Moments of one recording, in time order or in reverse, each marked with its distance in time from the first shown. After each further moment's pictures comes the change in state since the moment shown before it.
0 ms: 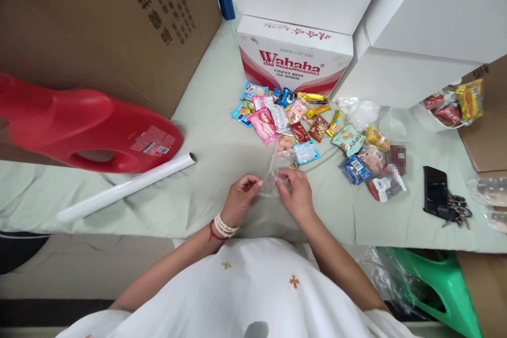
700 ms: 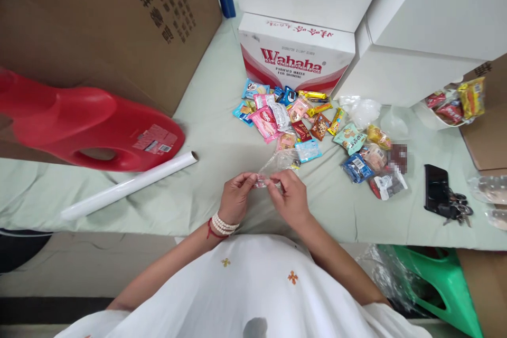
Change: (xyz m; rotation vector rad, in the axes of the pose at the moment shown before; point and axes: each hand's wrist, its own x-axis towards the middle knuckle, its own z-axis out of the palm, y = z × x) left_hand 0.000 0.001 -0.005 -0.039 0.078 0.059; right_hand -0.012 -0.035 0.008 -0.043 -0.022 -0.169
